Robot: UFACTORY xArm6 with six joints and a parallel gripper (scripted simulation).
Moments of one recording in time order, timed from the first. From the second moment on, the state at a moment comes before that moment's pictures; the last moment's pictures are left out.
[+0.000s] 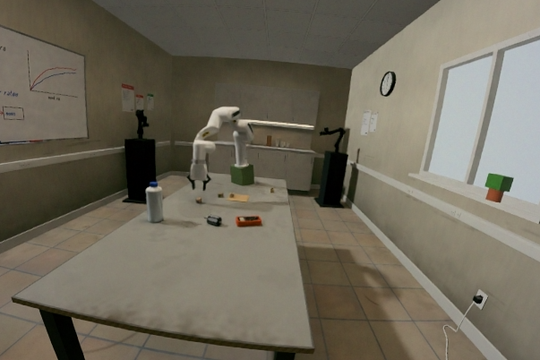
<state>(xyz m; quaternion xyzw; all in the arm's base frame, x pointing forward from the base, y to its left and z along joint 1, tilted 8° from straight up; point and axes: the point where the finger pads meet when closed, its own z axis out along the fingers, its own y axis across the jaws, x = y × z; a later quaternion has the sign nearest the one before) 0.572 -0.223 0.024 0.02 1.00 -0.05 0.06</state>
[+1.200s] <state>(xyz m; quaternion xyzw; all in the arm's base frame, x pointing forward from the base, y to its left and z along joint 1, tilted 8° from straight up) 0.578 -0.228 -0.018 0.02 1.00 -0.05 0.06</state>
